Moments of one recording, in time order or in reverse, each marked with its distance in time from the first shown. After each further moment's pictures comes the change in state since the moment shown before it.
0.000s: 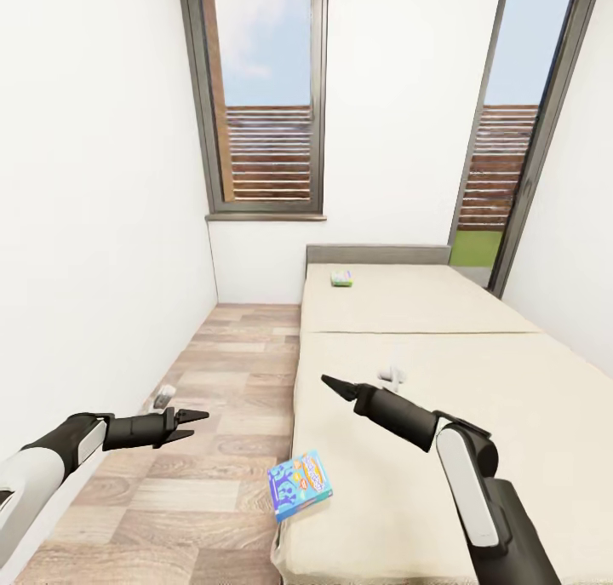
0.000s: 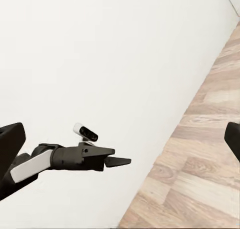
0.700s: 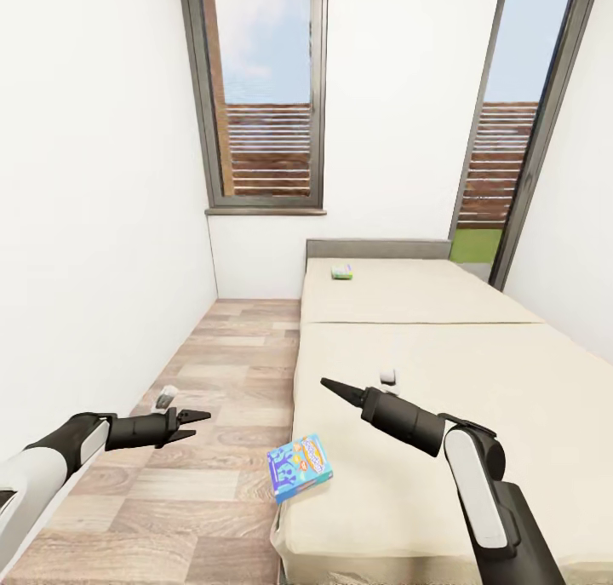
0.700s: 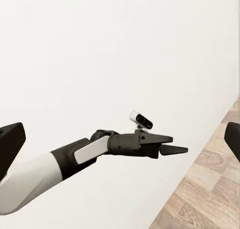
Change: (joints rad) left arm 0.000 -0.008 -0.003 -0.001 -0.001 -0.007 0.009; right arm 0.007 0.001 -0.038 -0.008 -0.051 0.118 0.184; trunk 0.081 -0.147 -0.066
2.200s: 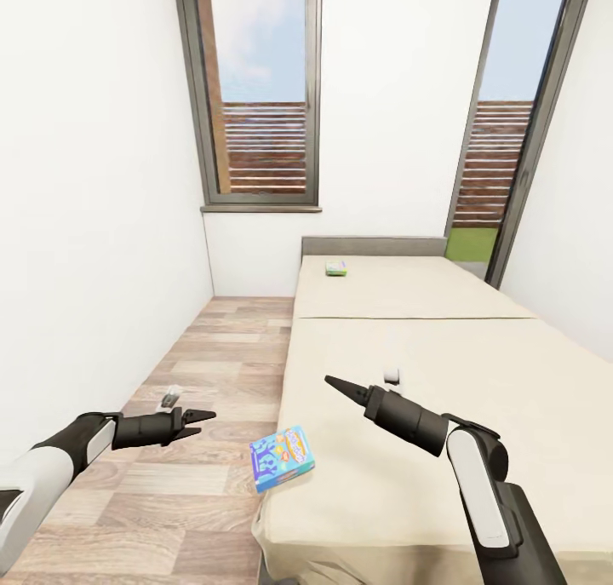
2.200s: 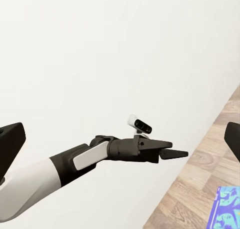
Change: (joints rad) left arm 0.000 -0.019 -0.002 0.000 0.000 -0.037 -0.002; right arm 0.001 0.002 -0.020 0.003 0.000 -0.011 0.003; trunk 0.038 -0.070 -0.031
